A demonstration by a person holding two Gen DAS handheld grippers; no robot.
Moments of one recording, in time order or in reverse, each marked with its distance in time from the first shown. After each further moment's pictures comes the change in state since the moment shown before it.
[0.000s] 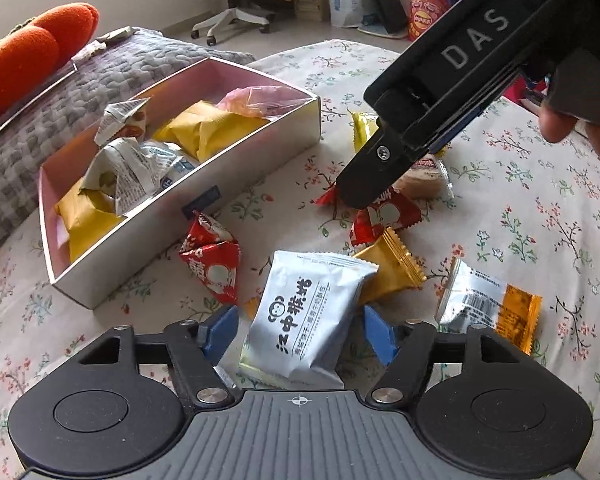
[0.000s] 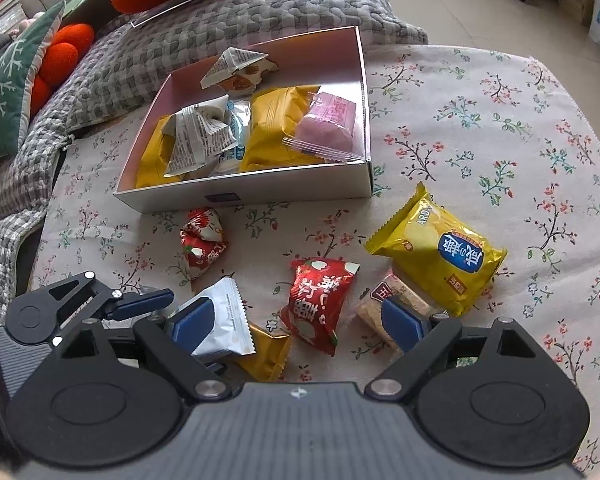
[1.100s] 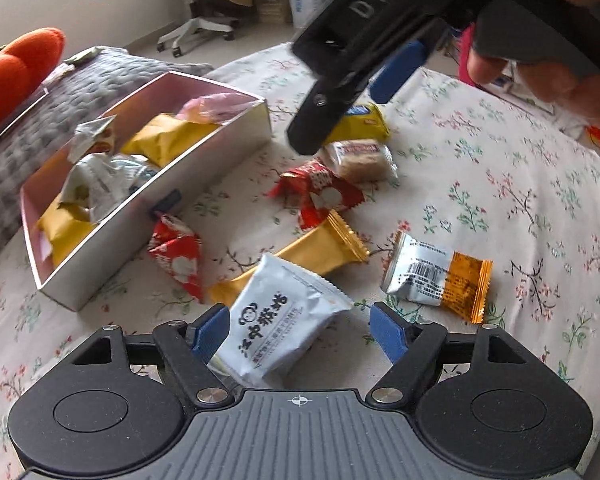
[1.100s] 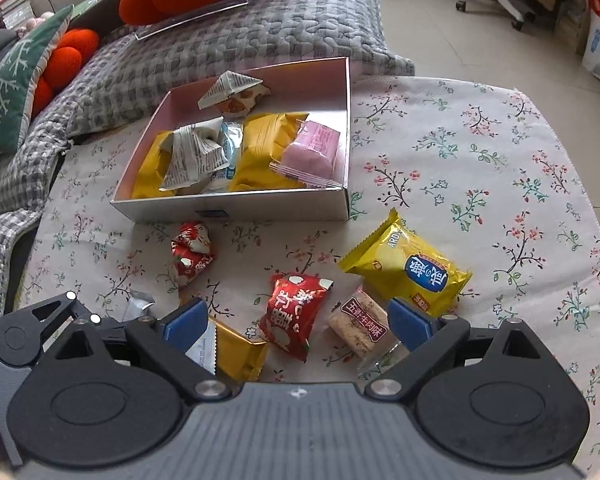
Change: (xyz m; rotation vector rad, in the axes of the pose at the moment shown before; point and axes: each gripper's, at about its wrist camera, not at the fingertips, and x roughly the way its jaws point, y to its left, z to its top) left arm -0.020 -0.025 -0.013 0.107 -0.002 -0.047; right arm -0.019 -0.004 0.000 -0.062 -0.062 -0.047
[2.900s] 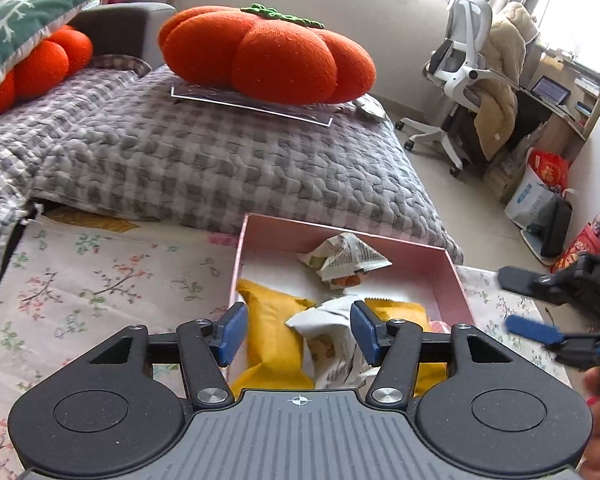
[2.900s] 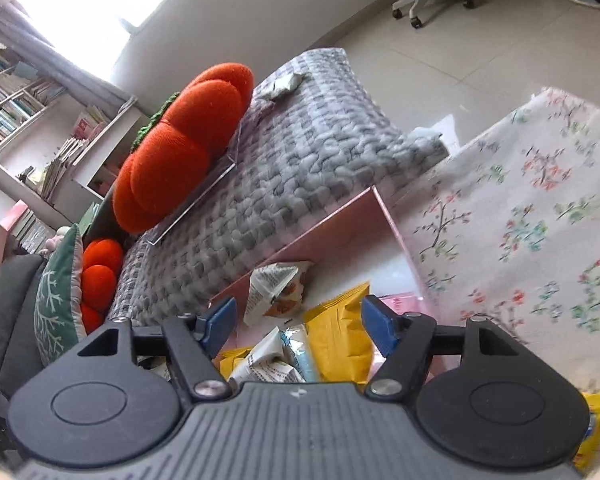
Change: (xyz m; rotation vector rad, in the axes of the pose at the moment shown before) left arm -0.033 0.184 0.046 -0.861 -0.264 0.283; right arm 0.025 -0.026 0.082 0.468 -0.337 0.277
